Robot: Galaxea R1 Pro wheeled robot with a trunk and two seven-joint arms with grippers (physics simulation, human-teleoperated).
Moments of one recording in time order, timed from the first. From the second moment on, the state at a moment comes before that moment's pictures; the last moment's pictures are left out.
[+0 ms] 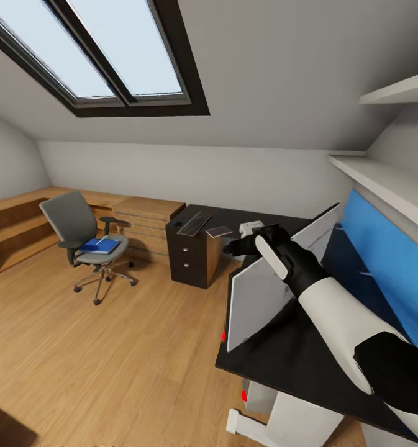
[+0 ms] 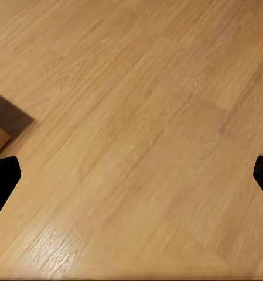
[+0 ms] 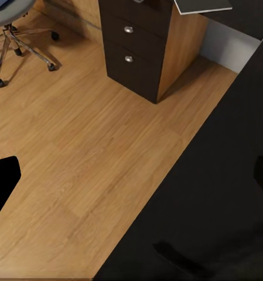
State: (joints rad) left arm 0.09 0.07 0.27 -0.68 0.07 -0.37 -0.03; right arm -1.16 0.00 0.49 -0.83 -0.46 0.87 -0.05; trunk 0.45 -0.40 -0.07
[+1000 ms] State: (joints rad) left arm 0.09 0.06 0.27 -0.64 0.07 -0.37 -0.03; right arm -1.16 -0.03 0.28 -1.05 -0.44 0.52 -0.18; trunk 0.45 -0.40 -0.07
